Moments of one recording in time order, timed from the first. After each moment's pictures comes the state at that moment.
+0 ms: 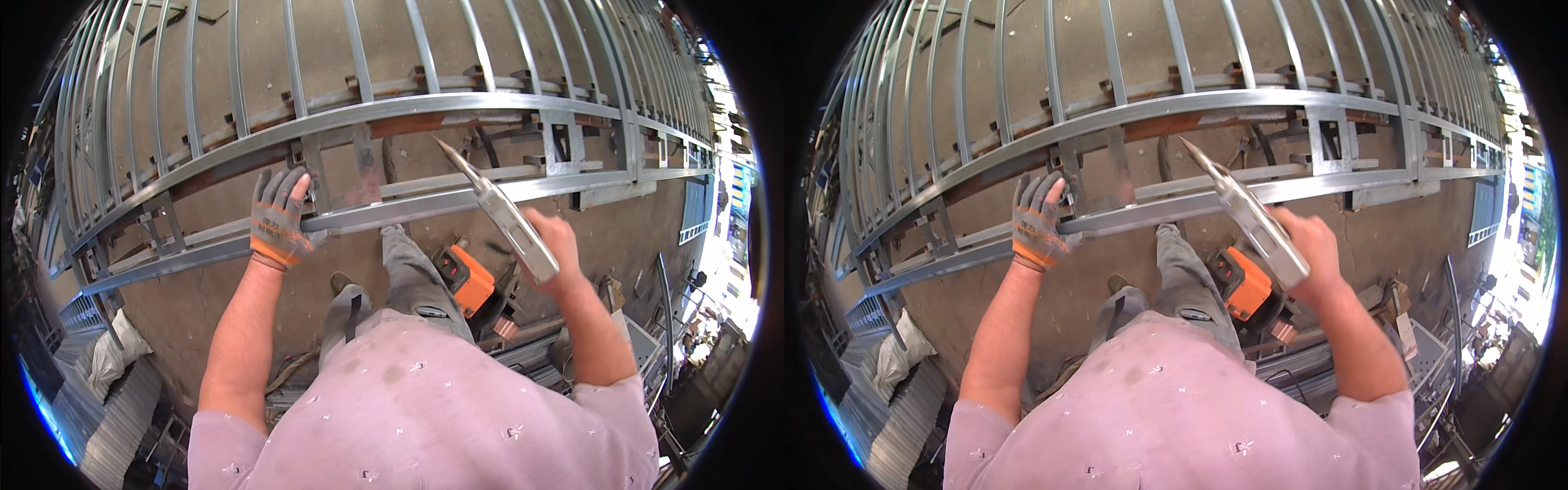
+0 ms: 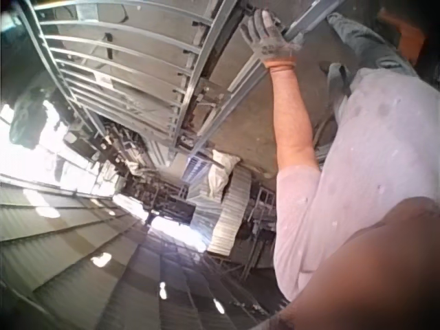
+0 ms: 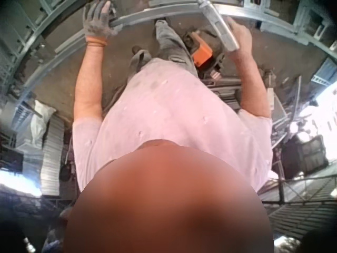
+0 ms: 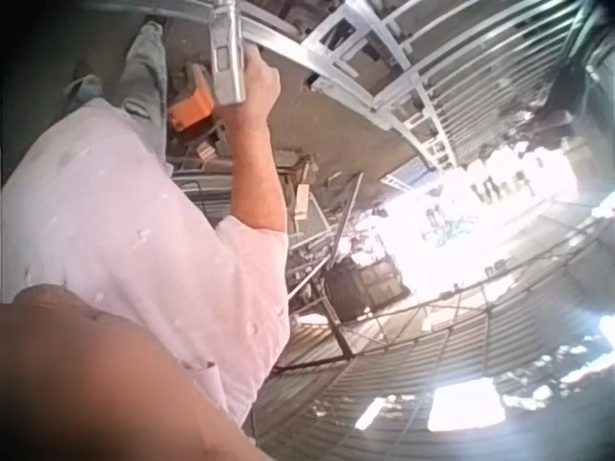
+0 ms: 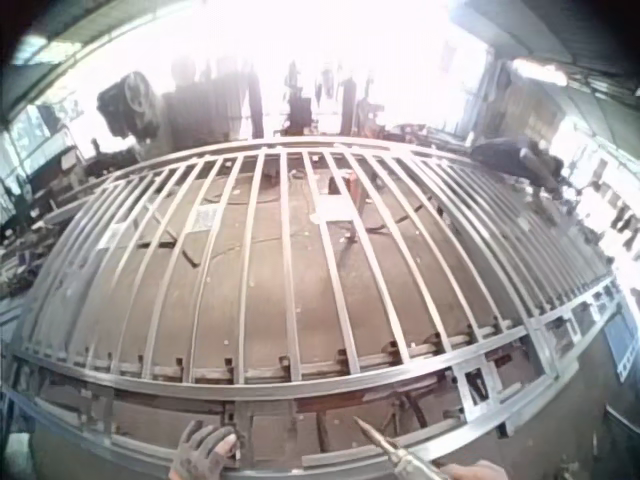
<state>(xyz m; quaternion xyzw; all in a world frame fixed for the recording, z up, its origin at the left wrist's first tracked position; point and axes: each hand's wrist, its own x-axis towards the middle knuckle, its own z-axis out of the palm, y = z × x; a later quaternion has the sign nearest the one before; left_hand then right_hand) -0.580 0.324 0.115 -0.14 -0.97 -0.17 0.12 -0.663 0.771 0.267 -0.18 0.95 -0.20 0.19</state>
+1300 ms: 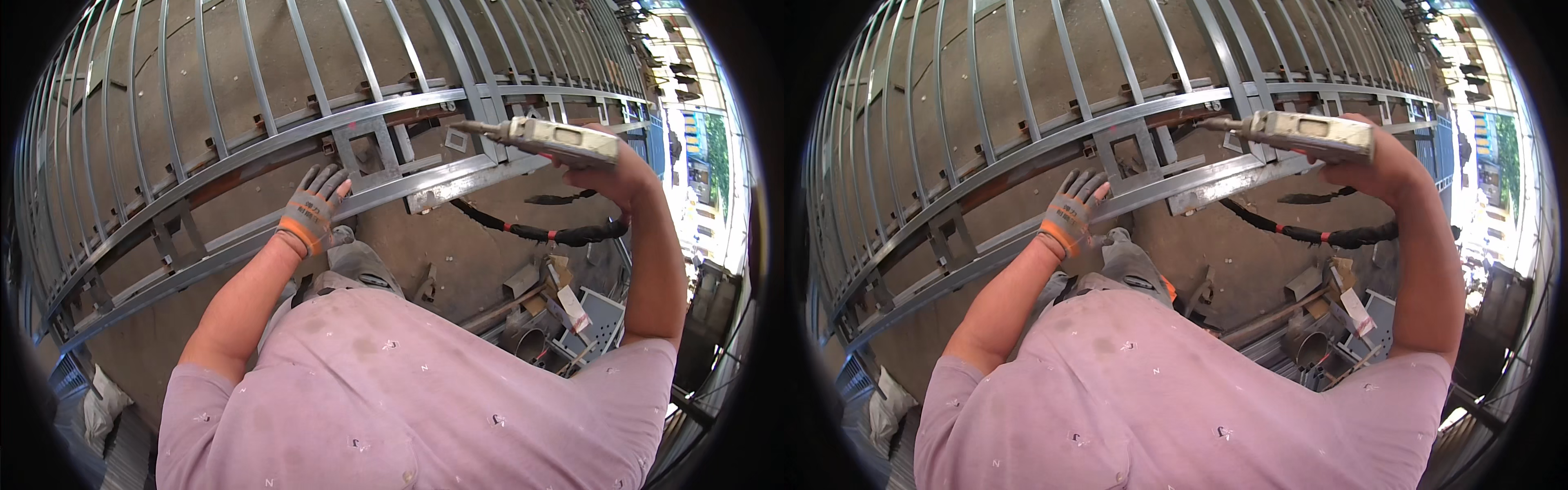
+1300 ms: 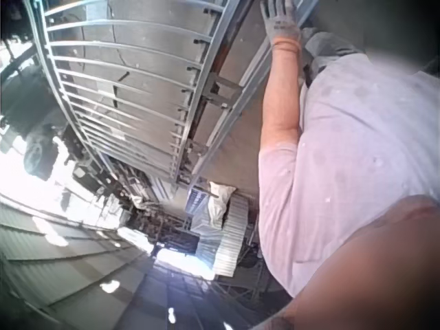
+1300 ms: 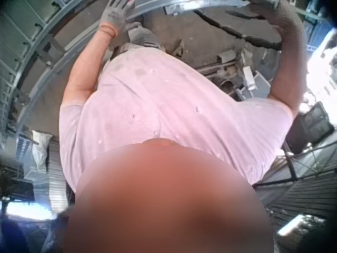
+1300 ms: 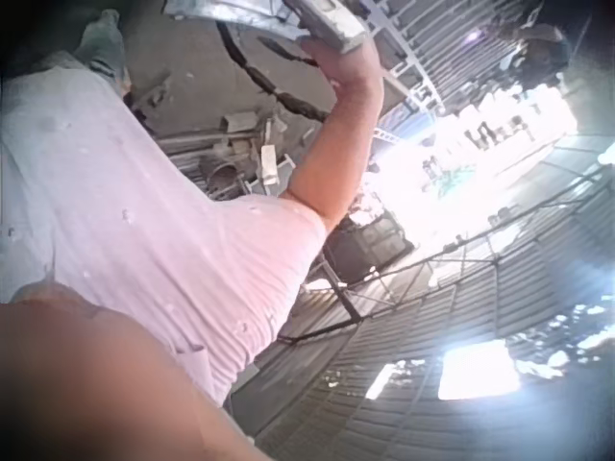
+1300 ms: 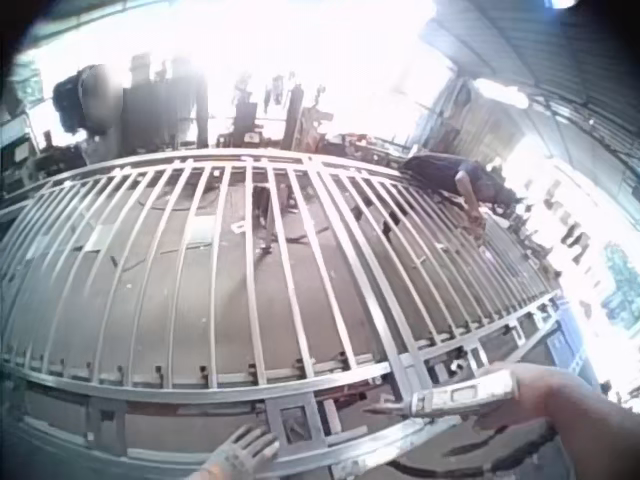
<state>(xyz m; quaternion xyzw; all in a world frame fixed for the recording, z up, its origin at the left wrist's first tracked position) -0.740 0.686 0.140 -0.30 -0.93 -0.18 -0.12 -0.873 1.107 0.478 0.06 0.90 -0.28 0.34</state>
